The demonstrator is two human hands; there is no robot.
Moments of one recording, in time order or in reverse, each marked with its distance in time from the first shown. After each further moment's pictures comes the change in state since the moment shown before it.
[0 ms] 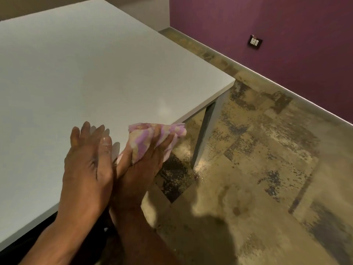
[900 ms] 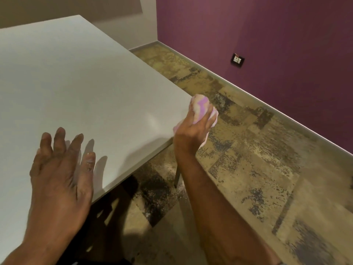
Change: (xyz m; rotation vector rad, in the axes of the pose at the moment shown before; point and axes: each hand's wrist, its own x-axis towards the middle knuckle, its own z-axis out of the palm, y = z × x) left_hand 0.058 -0.007 0.049 0.169 0.033 0.255; right_hand 0.249 0.070 -0.039 -0.045 0.162 0.201
